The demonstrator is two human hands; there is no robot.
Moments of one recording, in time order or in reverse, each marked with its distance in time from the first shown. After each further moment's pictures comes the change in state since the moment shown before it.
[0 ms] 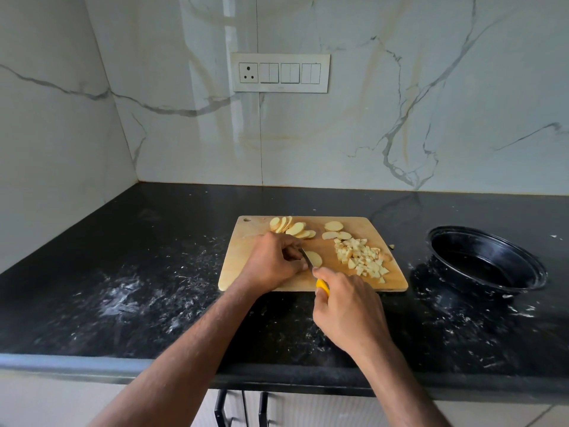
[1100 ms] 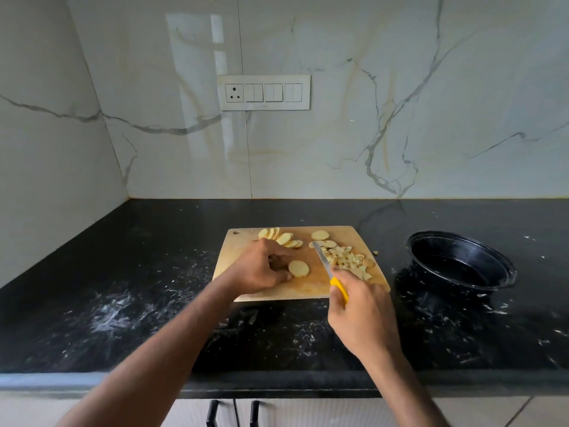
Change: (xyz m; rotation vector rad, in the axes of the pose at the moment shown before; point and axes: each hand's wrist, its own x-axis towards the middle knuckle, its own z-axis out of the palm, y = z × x) left_hand 0.010 0.006 -0.019 0.115 -0.238 0.129; right_hand -0.010 0.031 -0.013 0.025 0.260 0.037
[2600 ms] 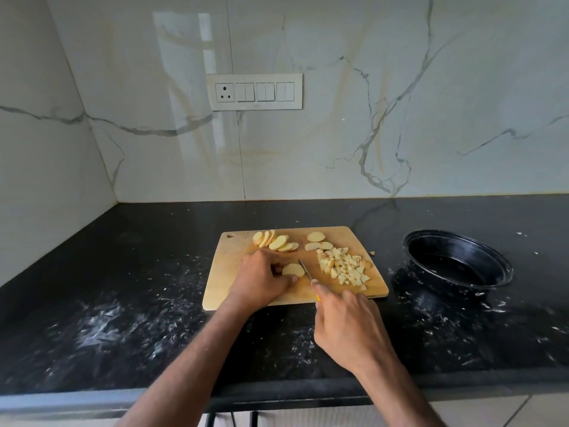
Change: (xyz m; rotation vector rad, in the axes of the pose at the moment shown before) left_hand -0.002 0.001 0.028 0.081 0.187 -0.204; right_hand -0.004 -0.009 0.008 -0.169 -0.189 -0.159
